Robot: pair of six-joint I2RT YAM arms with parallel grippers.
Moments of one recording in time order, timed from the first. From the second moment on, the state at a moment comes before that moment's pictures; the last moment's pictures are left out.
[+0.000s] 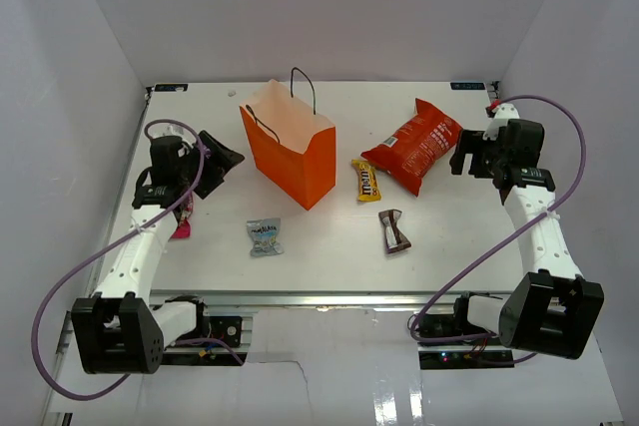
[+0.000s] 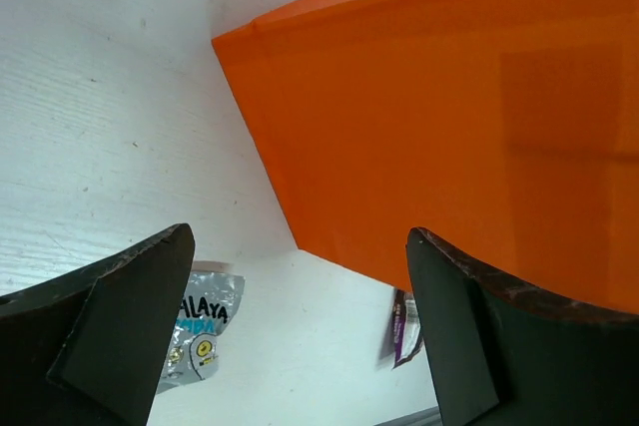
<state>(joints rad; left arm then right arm) 0.00 1.10 0.84 -0.30 0.27 -0.78 -0.14 1.20 0.97 -0.40 -0.19 -0.04</state>
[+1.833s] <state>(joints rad) 0.07 2.20 1.75 -0.71 -0.18 -0.94 -0.12 1.40 1.17 -0.69 -0.91 -0.61</state>
